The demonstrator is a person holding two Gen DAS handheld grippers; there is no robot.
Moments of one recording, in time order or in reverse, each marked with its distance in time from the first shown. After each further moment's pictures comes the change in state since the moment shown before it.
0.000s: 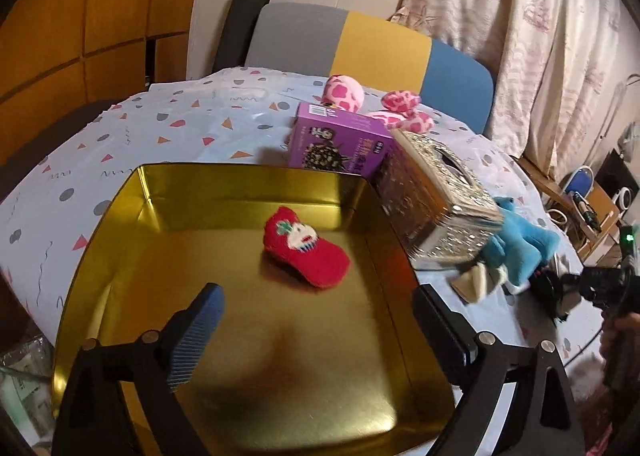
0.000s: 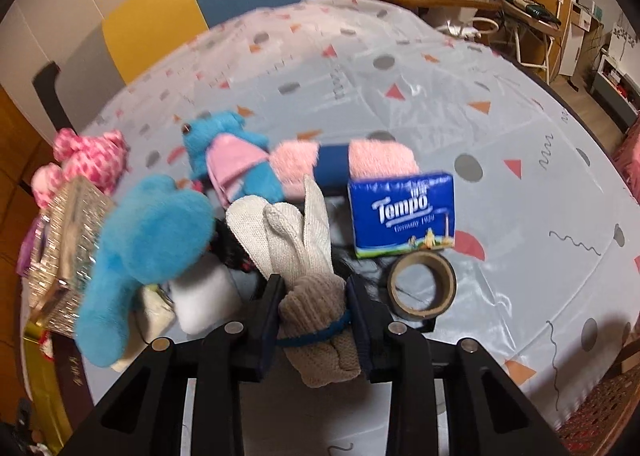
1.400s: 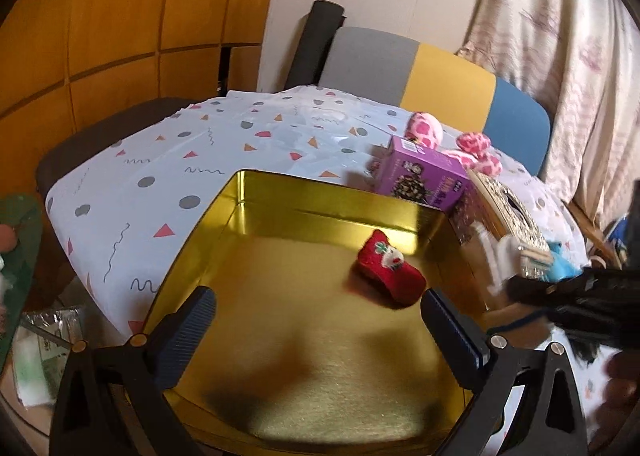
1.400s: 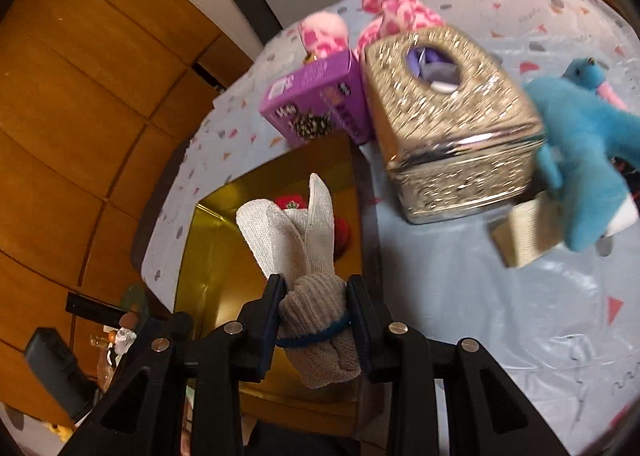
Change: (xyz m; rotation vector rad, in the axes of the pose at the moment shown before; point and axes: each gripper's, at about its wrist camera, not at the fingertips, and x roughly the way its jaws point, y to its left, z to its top) left arm -0.035 0.048 -0.006 -0.137 -0.089 0.193; right arm -0.011 0.272 -0.114 -0.329 0.256 0.534
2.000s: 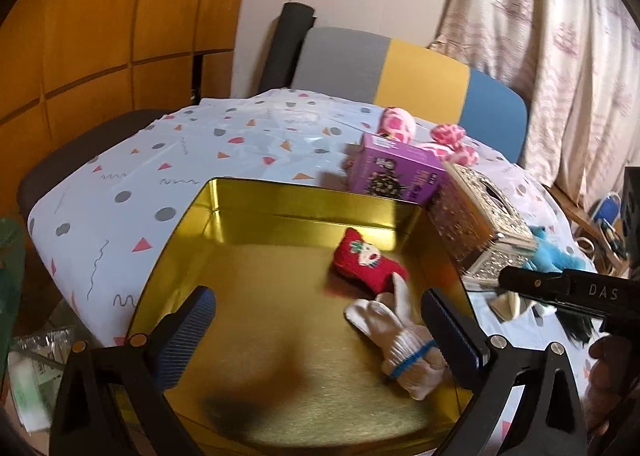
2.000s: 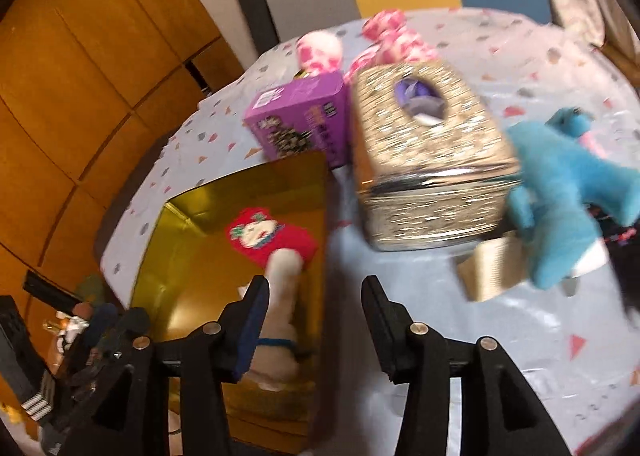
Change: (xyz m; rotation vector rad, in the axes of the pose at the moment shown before) left arm 0.002 -0.011 0.000 0.072 -0.006 -0.069; right arm -0.025 -0.001 -0.011 -0.137 -0.104 -0.152
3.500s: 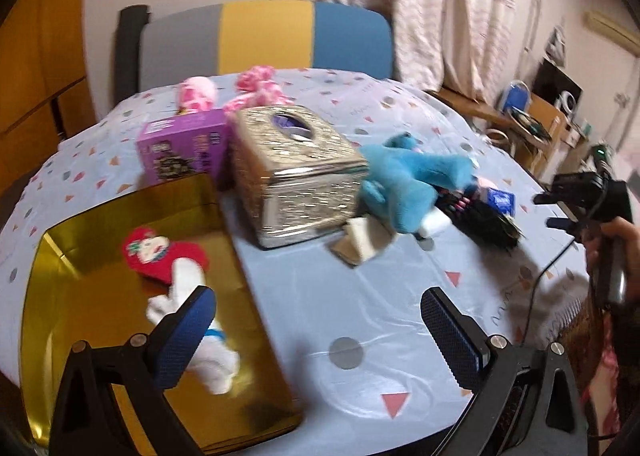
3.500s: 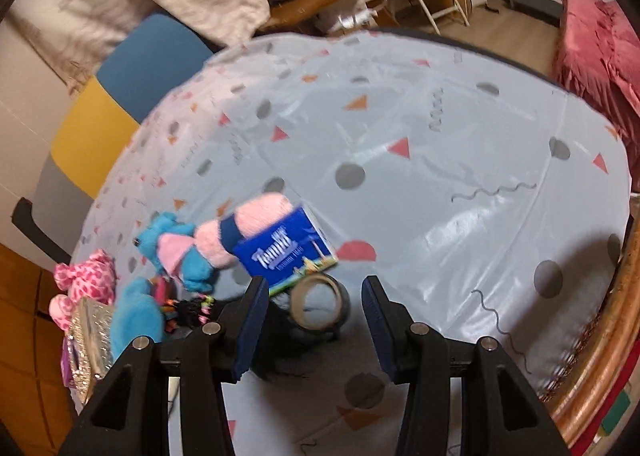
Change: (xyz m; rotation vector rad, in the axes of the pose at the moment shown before) left arm 0.004 -0.166 -0.024 0.380 0.152 -0.301; right arm -0.154 -0.347 -0.050 0.831 -0.233 -0.417
